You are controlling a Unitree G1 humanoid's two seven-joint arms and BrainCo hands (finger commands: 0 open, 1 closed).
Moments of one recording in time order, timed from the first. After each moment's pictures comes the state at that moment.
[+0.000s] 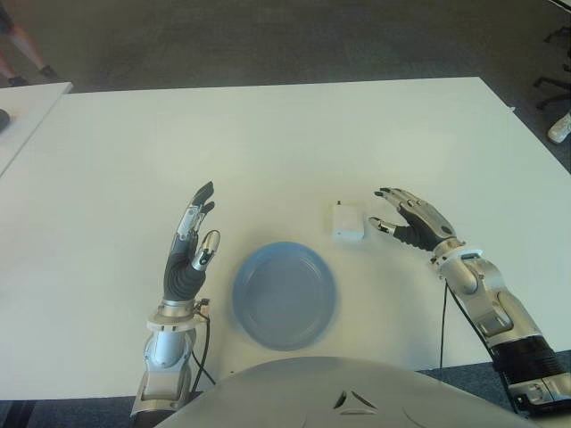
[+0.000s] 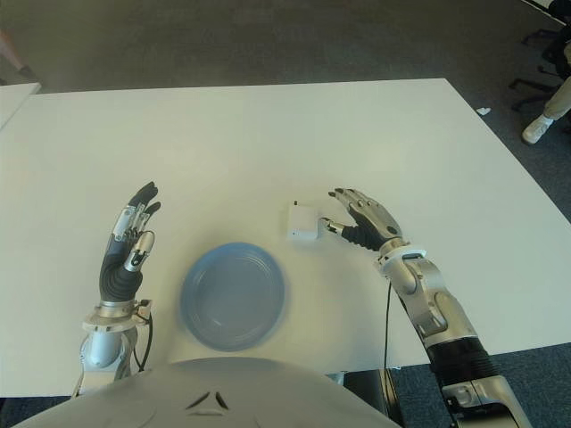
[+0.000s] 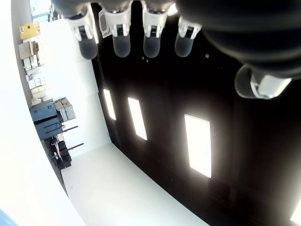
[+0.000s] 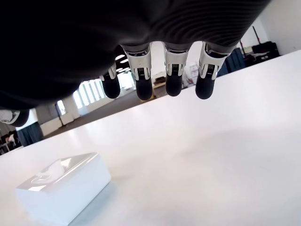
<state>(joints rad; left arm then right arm) 0.45 0.13 0.00 -0.02 0.08 -0.88 -0.01 0.09 -0.61 0.16 0.00 -0.67 -0.17 0.04</state>
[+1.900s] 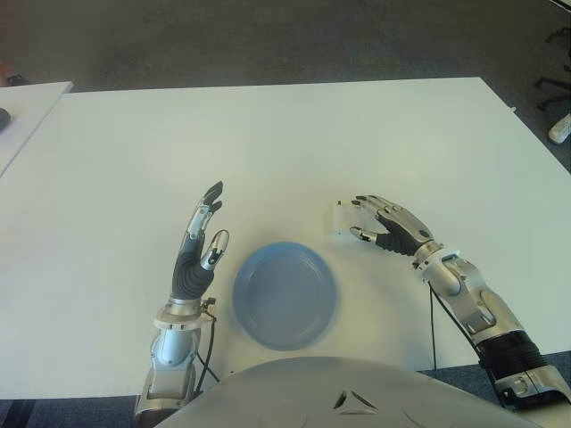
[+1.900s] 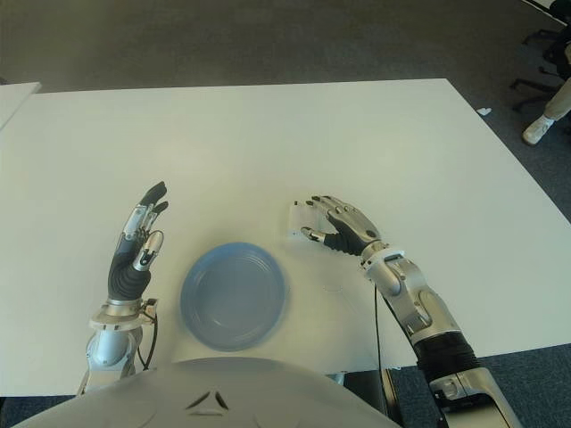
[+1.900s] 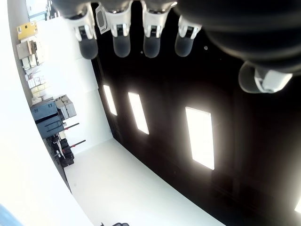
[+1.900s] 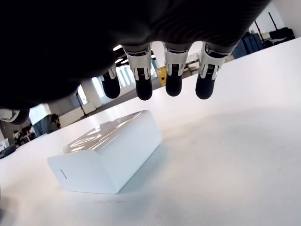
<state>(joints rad) 0.45 0.09 0.01 -0.04 0.17 -0.86 0.00 0.04 -0.58 0.23 0.09 -0.68 -0.31 0.05</state>
